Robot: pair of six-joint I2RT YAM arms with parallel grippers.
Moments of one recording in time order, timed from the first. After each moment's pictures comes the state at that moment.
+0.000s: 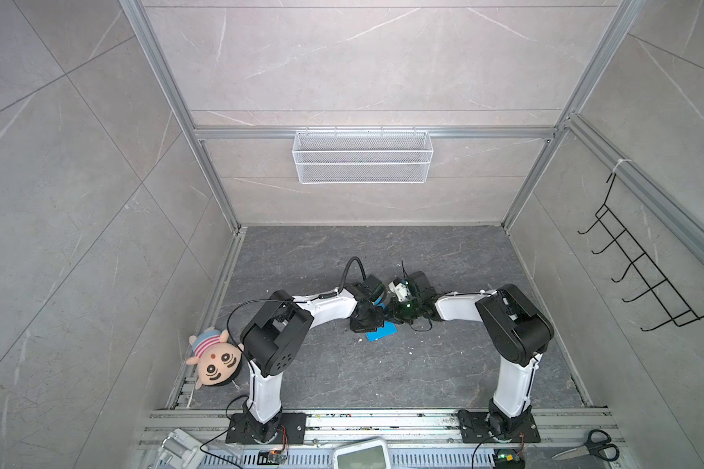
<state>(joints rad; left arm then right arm) -0.79 1.91 1.21 -0.56 0.19 -0.75 0.51 1.93 0.95 0.03 -0.59 0.67</state>
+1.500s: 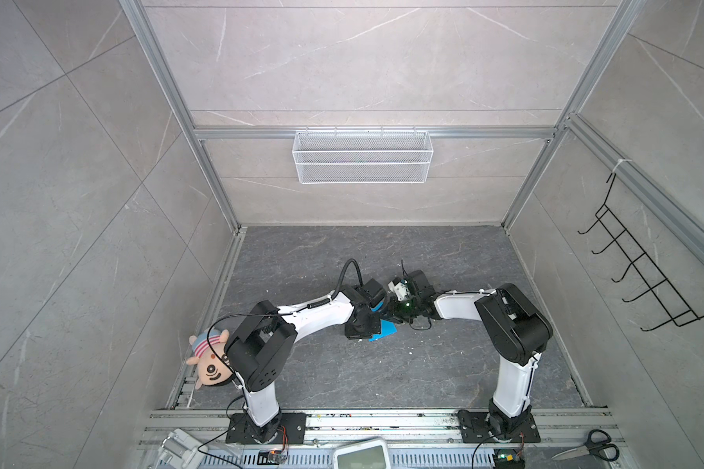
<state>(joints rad) -0.84 1.78 1.20 -0.71 0.11 -0.81 0.51 1.93 0.97 0.01 -0.59 0.68</state>
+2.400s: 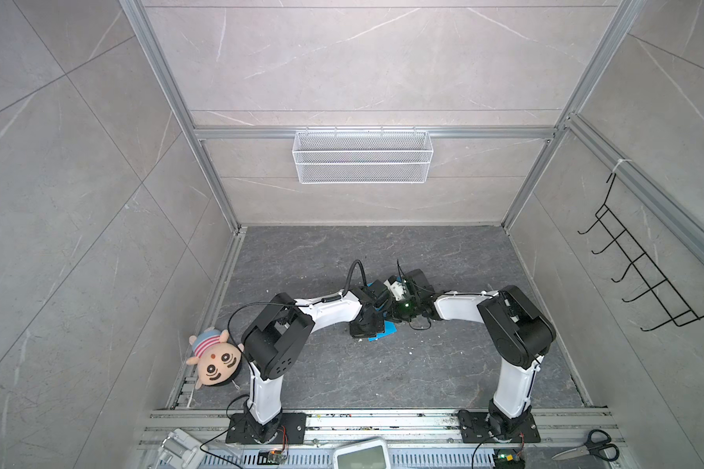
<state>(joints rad) -0.84 1.90 1.23 -0.68 0.09 -0.82 0.54 1.90 0.97 0.02 -0.64 0.57</state>
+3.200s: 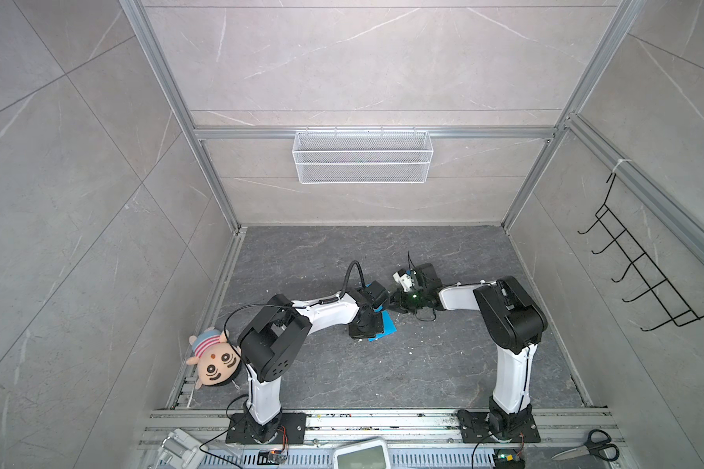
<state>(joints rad) -0.84 1.87 1.18 -0.62 0.12 -0.83 0.37 2.02 1.05 0.06 -0.69 0.56</state>
